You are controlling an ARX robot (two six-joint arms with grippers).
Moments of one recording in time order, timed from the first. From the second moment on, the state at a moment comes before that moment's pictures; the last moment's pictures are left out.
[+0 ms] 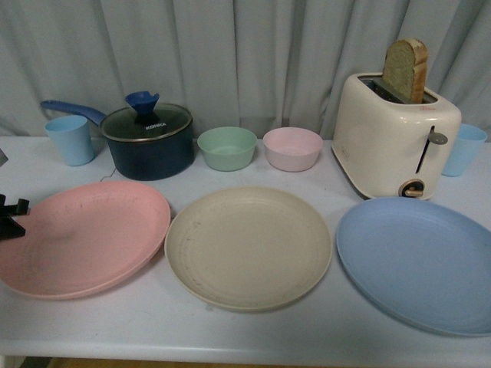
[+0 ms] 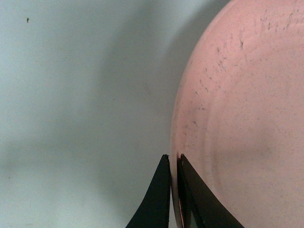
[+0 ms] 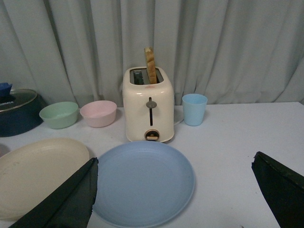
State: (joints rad) left arm 0.31 2.19 1.22 -0.04 0.26 0.21; right arm 0.00 0.00 0.01 0.00 0.00 0.00
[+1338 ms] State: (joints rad) left arm -0.18 1.79 1.06 -0.10 0.04 -0.25; right arm 0.00 0.00 0.01 0.00 0.00 0.00
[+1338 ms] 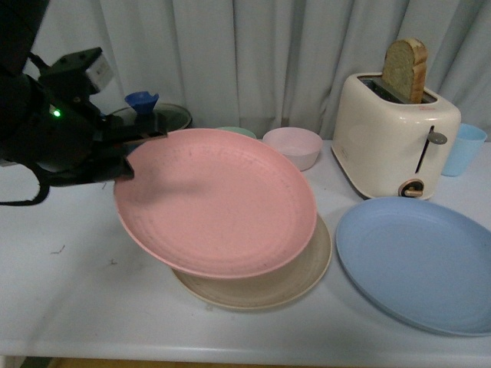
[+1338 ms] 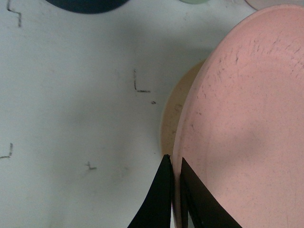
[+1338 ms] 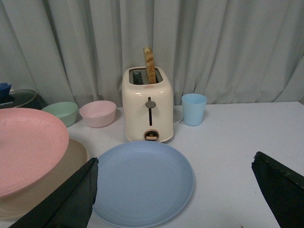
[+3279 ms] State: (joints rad) left arm -0.14 1.26 0.25 0.97 -0.13 -0.02; right arm -0.01 0.00 0.01 0.00 0.00 0.00
